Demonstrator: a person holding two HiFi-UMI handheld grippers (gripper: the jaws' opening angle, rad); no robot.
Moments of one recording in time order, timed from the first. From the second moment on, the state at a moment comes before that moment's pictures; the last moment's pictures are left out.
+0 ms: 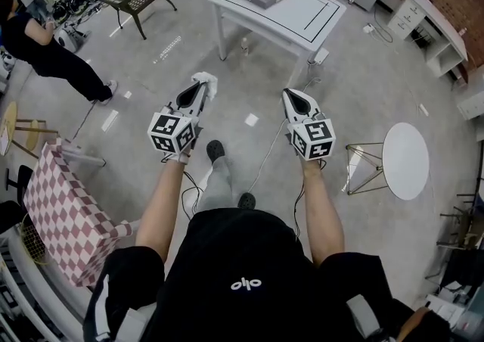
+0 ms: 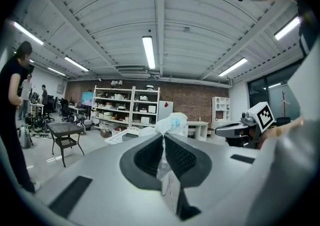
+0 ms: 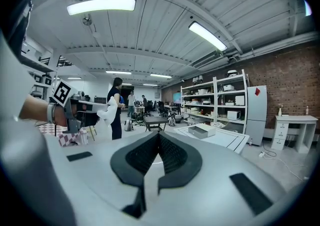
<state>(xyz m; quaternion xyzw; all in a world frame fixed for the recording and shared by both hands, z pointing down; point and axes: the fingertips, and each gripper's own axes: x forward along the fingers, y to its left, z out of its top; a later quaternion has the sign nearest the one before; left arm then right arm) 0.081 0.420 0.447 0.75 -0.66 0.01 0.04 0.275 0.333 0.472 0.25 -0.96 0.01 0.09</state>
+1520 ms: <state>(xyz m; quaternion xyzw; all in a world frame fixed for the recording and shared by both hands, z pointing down) -0.176 0.023 0.445 0.83 -0.55 0.00 0.06 0.016 -0.007 0.464 0.36 -0.93 0.03 0.10</state>
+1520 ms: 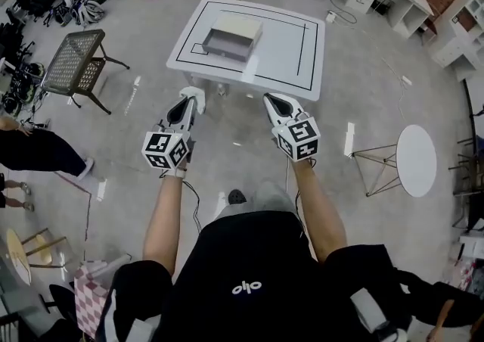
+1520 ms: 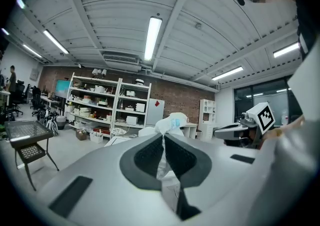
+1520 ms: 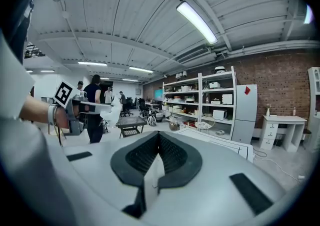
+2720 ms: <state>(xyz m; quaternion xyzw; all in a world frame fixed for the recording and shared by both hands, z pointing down) -0.212 -0.287 0.473 0.86 -0.51 0.04 0.07 -0.026 -0.304 0.490 0.40 -0.91 0.06 0.09</state>
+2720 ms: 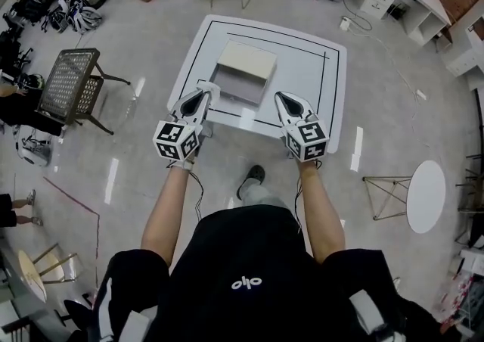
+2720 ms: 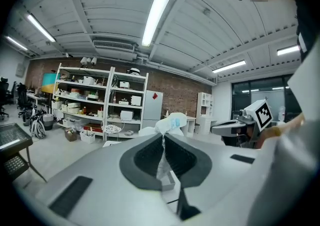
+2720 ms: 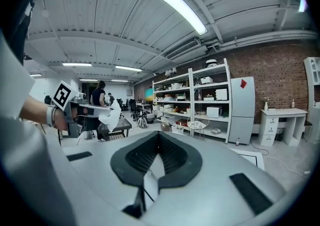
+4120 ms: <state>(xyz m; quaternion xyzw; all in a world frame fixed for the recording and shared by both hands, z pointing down) -0.187 -0.418 0.524 0.87 -0.47 0.07 0.10 -0.020 -0.427 0.523 0.41 -0.90 0.08 0.11</state>
